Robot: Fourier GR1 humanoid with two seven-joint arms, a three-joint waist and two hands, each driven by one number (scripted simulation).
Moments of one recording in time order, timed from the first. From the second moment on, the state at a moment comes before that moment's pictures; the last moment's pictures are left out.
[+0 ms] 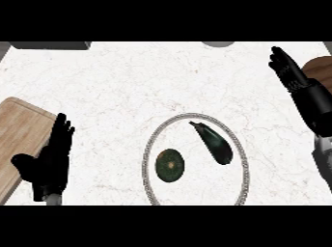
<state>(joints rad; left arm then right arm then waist) 0.06 0.24 -0.20 -1.58 0.21 0.46 0.05 -0.35 -0.44 0.09 -1.53 -0.11 0.09 -0.01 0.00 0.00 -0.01</state>
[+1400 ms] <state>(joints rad) -0.21 0.43 -0.17 -1.60 0.05 0.34 0.16 -0.30 -0.46 0.26 -1.56 0.13 0.30 -0.26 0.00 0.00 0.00</state>
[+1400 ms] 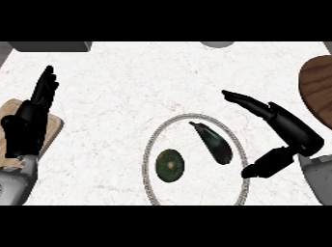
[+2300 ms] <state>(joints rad) -0.21 0.39 -0.12 -1.61 0.00 0.30 0.18 -0.47 -0.26 0.56 -1.65 0.36 0.51 0.27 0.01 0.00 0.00</state>
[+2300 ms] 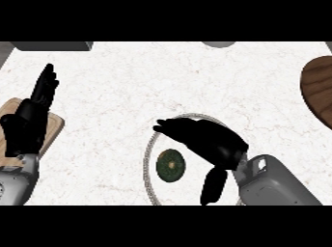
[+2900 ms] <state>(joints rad) -0.22 0.34 -0.07 -1.58 -0.04 0.24 0.16 -0.49 -0.11 0.58 -1.43 0.58 0.51 0.29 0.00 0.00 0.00</state>
